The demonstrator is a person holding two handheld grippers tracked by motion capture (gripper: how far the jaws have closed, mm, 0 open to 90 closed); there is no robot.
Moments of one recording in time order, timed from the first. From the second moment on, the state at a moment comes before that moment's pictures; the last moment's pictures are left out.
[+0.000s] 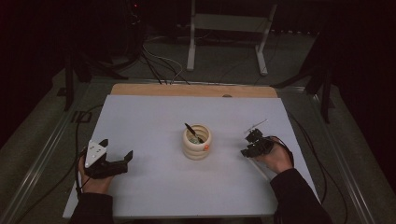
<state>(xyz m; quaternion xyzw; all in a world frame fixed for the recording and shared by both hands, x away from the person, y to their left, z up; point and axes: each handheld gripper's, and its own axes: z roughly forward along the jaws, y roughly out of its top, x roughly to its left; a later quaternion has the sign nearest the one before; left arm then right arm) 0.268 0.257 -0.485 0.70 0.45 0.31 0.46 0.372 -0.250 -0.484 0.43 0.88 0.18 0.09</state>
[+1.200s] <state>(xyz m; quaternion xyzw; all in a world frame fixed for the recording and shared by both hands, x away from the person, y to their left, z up) 0.269 0.256 -0.486 0.70 0.46 0.31 0.46 0.366 -0.248 -0.471 0.44 0.87 0.19 0.13</state>
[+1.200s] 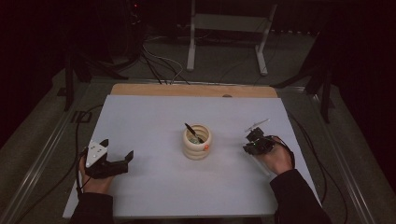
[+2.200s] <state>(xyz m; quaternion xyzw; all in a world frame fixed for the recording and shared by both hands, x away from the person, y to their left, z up) 0.270 0.256 -0.486 0.70 0.45 0.31 0.46 0.359 -0.219 -0.405 0.41 0.81 0.37 0.20</state>
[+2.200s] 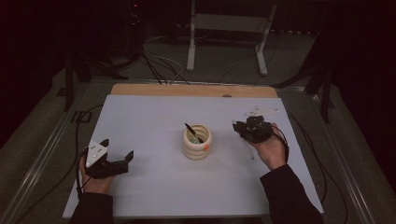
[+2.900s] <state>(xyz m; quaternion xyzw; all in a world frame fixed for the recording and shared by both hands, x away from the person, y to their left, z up) 0.269 0.257 -0.485 0.70 0.46 0.31 0.46 0.362 -0.193 -0.377 0.38 0.80 0.42 0.20</state>
